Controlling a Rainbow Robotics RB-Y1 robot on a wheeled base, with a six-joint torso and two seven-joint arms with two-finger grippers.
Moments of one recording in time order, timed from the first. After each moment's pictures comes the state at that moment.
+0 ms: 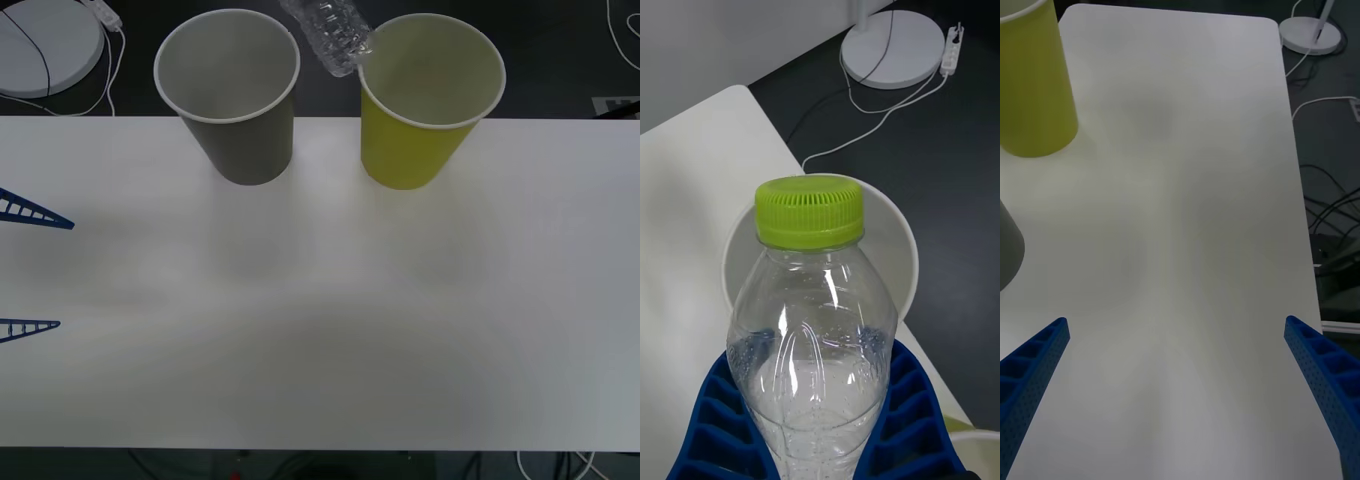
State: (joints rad) right arm -1.69 -0.73 0.90 -1.13 1.50 -1.10 -1.28; left arm 0.12 1.16 0.37 -1.81 -1.08 -1.46 0.05
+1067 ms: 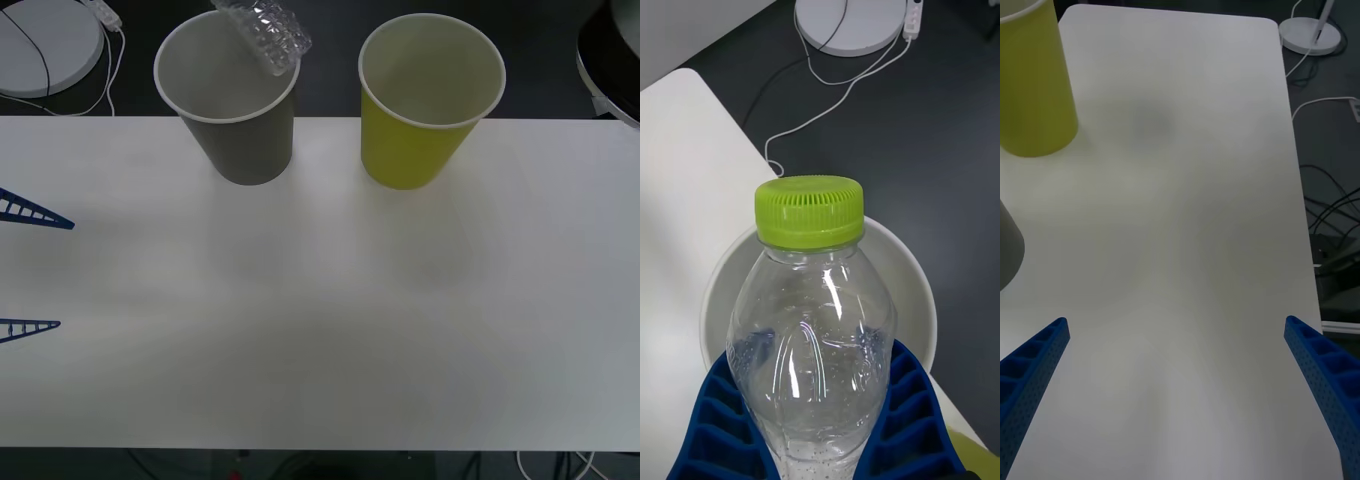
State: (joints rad) right arm -1.91 -0.35 1.04 -0.65 1.60 -1.07 -1.34; left arm 0.12 1.16 0.37 -1.81 -1.08 -1.46 0.05
